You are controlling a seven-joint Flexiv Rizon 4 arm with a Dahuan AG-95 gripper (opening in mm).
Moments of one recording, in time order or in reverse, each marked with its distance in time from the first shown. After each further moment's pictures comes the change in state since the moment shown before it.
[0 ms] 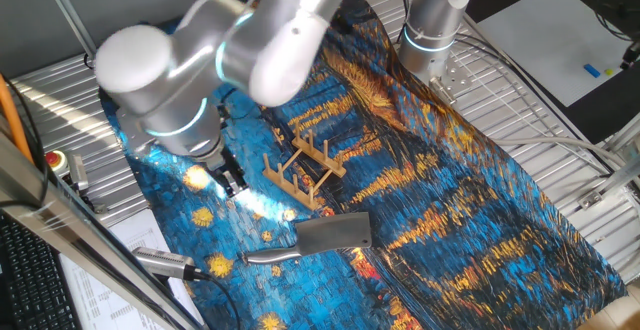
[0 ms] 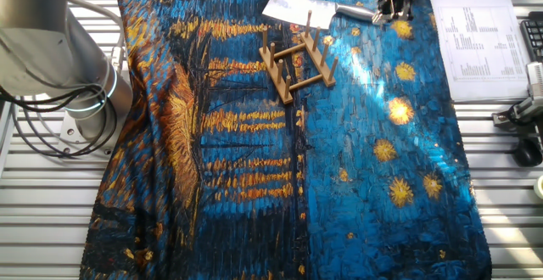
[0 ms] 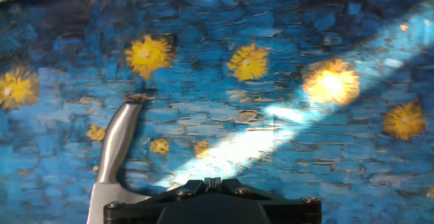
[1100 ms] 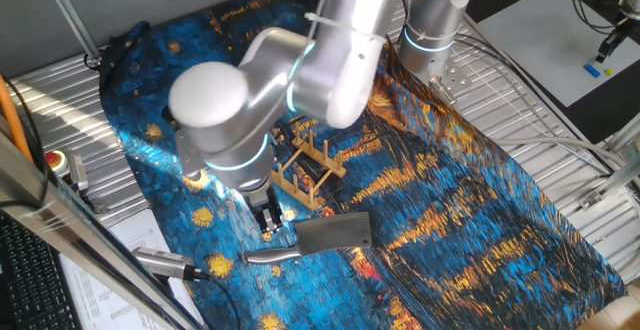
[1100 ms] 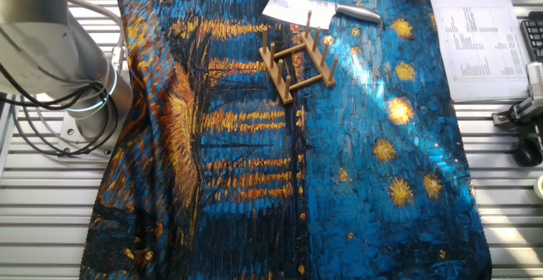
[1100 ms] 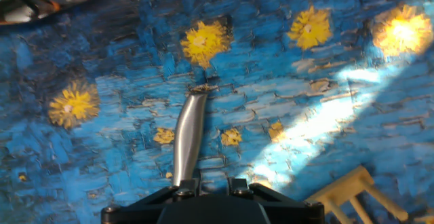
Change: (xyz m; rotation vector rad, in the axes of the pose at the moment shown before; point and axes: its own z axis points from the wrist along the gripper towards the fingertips) arm 0.016 0.061 0.023 -0.053 -0.144 0.175
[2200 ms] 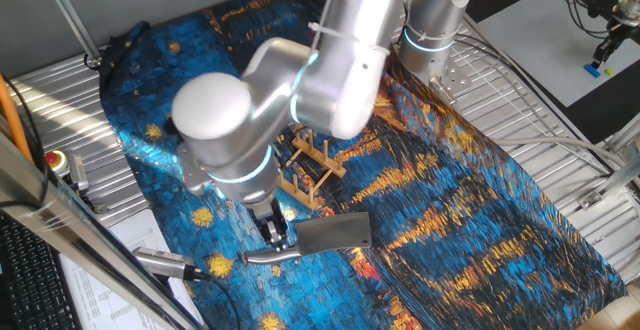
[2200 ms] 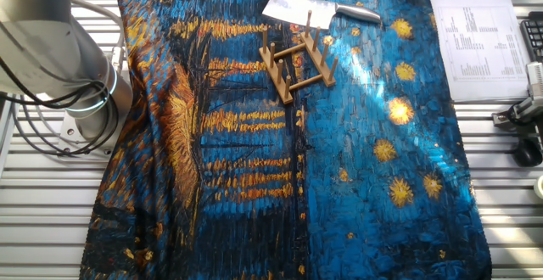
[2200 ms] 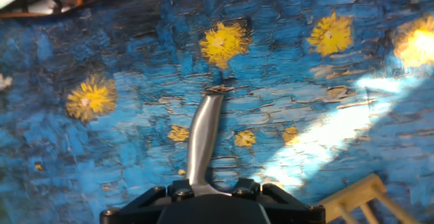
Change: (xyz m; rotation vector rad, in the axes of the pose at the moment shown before) arm 0.001 0.030 0.007 0.000 0.042 0.007
